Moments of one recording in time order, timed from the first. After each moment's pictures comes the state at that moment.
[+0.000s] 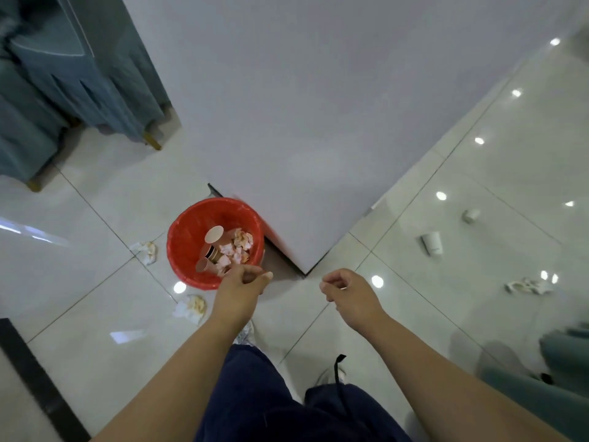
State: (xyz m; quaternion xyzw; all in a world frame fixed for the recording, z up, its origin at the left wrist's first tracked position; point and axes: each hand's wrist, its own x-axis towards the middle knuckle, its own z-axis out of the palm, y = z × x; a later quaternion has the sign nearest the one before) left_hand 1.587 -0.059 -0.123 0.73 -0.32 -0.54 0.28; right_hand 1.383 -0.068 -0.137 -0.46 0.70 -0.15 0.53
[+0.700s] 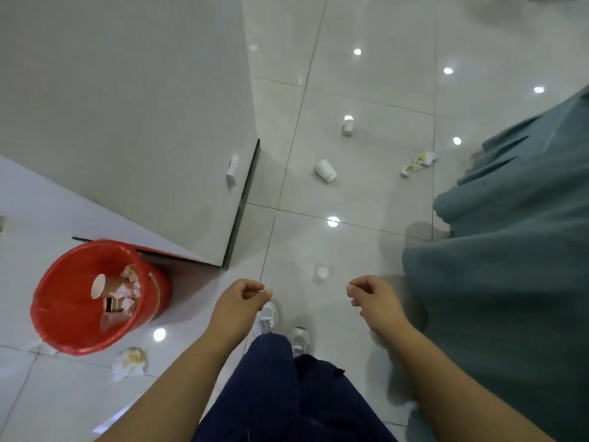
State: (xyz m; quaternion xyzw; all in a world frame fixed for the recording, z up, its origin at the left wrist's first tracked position) left_hand 1.317 -0.001 -0.141 0.62 -0.51 -0.59 0.04; right_hand 1.102 0.107 -0.163 -0.14 0.83 -0.29 0.46
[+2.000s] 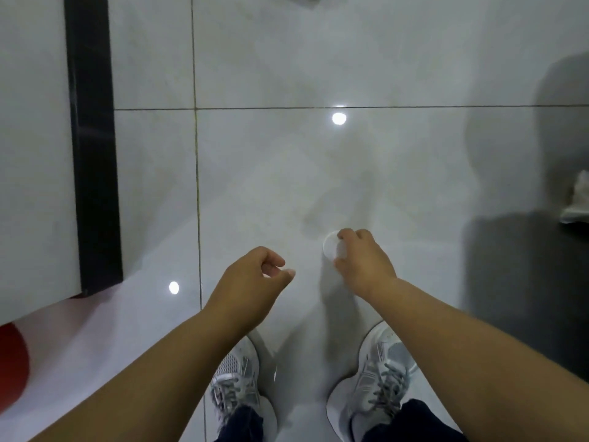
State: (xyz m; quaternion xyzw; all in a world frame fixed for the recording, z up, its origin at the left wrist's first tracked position) left_hand 1.138 -0.071 -0.694 0.54 -0.64 -0.50 -0.21; right_hand 0.987 0.037 -0.773 -0.28 0.83 0.00 0.48
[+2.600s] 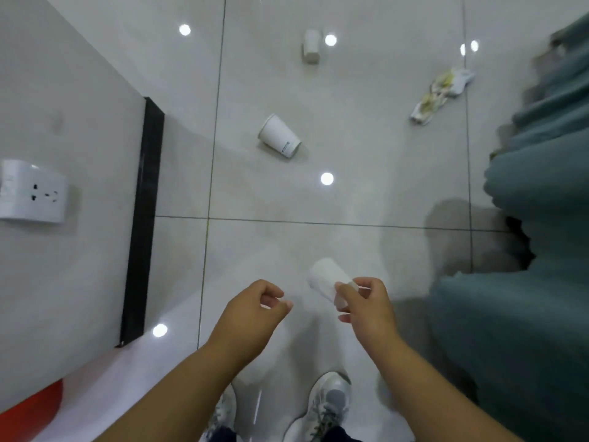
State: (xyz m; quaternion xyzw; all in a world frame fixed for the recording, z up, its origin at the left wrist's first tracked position) left_hand 1.020 -0.120 -0.493 0.55 -0.62 -0.54 -0.15; right_hand 0.877 -0.003 -0.534 0.08 0.79 -0.37 0.48
